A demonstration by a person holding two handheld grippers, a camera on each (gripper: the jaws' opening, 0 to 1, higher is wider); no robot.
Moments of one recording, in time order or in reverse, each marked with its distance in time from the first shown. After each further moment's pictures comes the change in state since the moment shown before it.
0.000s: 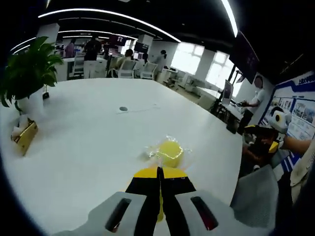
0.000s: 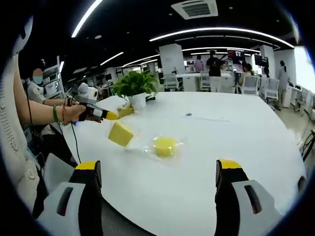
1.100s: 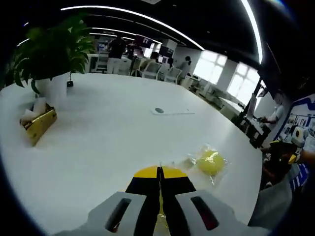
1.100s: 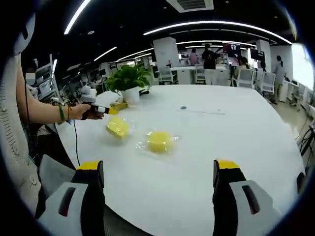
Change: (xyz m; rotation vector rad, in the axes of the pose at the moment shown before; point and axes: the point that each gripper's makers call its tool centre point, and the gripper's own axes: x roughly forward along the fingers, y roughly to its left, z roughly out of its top) left arm 0.018 0.113 -0.007 -0.121 -0.038 0.175; right arm 0.018 -0.014 -0.008 0.035 0.058 -0.036
